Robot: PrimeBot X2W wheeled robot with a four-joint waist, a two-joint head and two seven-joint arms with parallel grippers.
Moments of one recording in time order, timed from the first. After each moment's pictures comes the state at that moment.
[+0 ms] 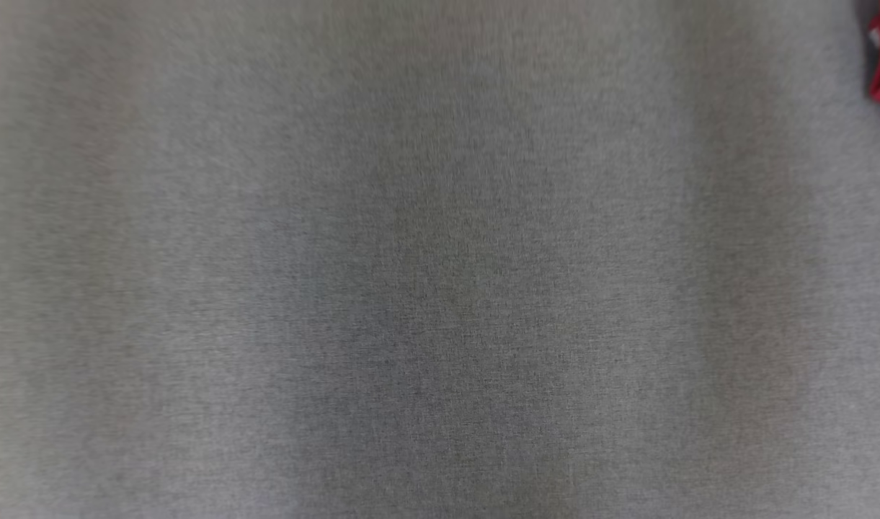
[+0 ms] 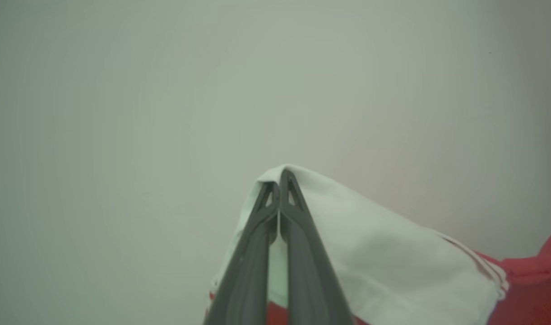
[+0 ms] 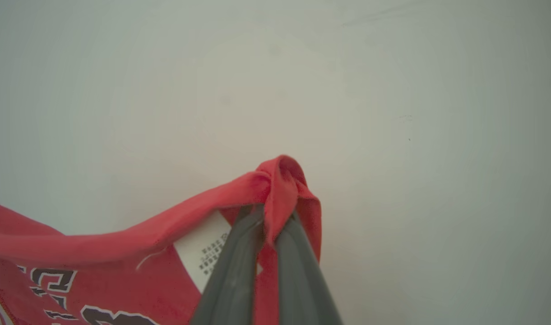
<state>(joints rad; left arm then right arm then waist) -1.98 0.42 -0.55 0.73 -0.56 -0.13 -0.01 -1.69 -0.34 0.32 0.76 0.80 0.13 0.06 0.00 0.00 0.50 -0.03</state>
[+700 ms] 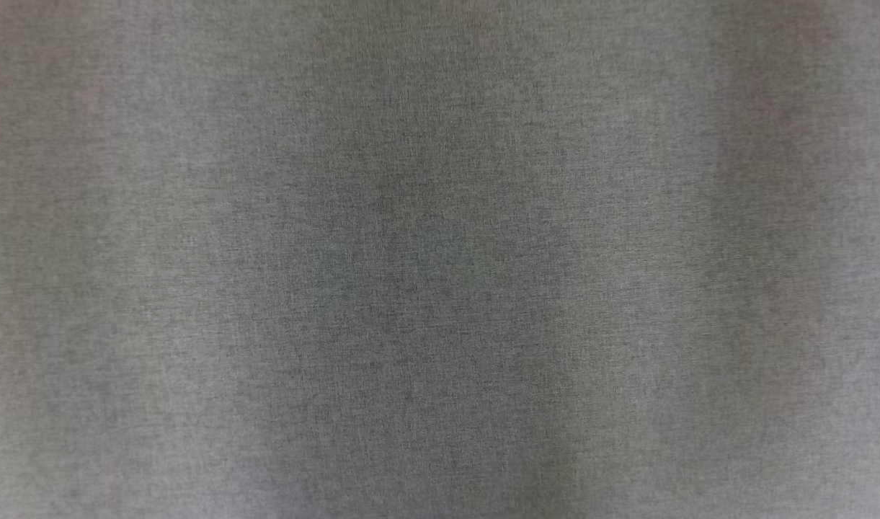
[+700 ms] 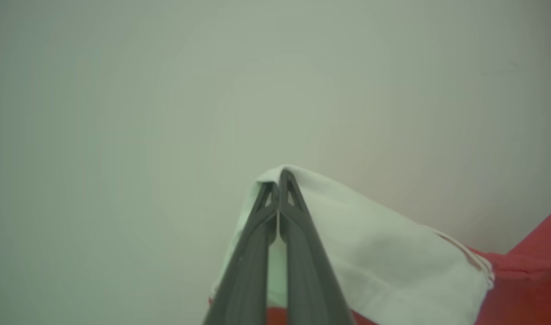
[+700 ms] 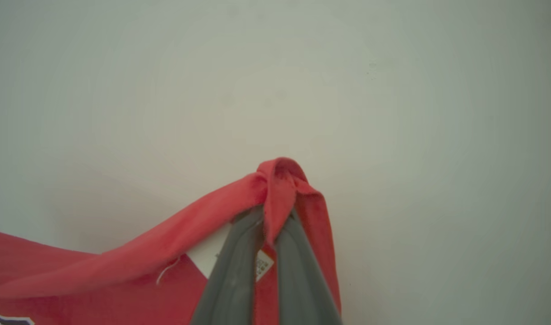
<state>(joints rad) -2.22 0.34 -0.75 1.02 -0.68 -0.13 -0.16 -1.97 -0.32 0.38 1.05 0.79 0.13 -0.03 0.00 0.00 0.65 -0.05</state>
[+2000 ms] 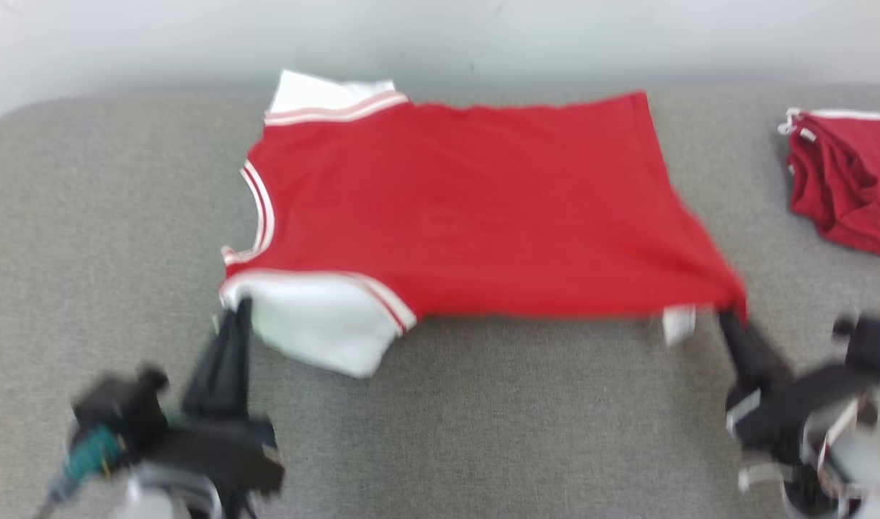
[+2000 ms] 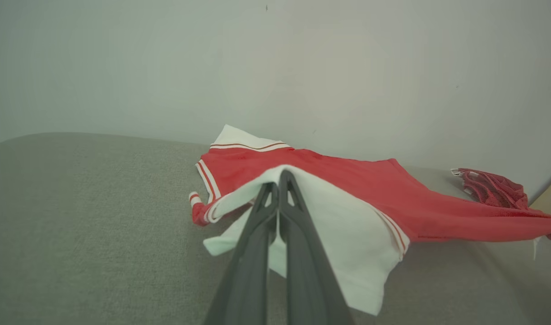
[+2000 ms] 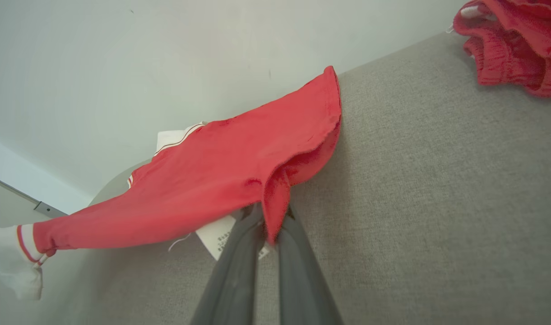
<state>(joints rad) -0.33 0.49 -0.54 0.00 -0.79 0.20 -0.26 -0.39 -0.55 0.53 0.35 1.13 0.13 -0.20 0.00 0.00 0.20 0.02</state>
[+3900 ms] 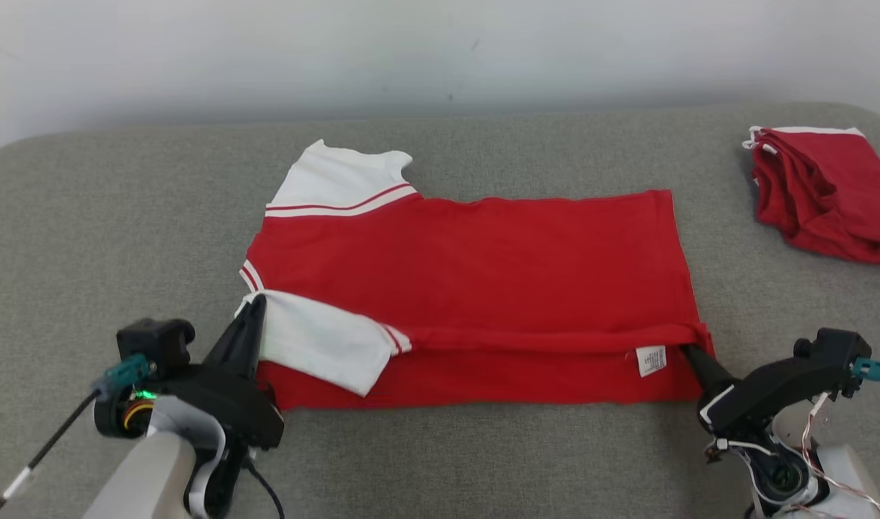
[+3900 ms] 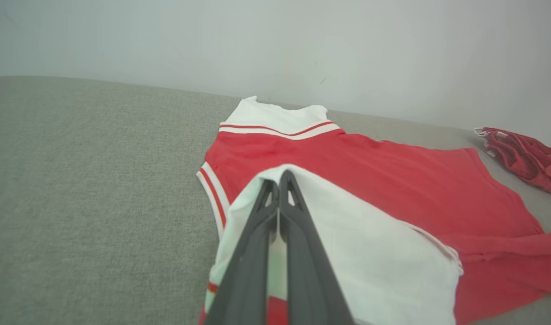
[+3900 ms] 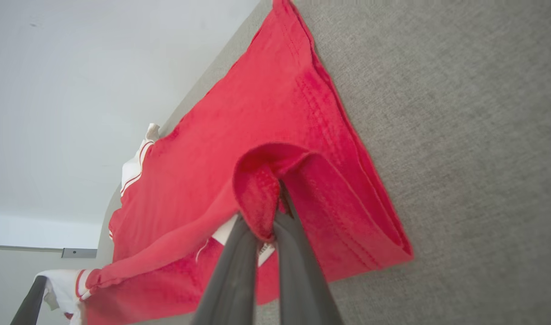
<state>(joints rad) -0.45 0.30 -0.42 0.48 -0.71 -0.06 -0.13 -0.30 -0.15 -0.04 0.44 0.90 0.13 0.34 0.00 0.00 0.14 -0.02</state>
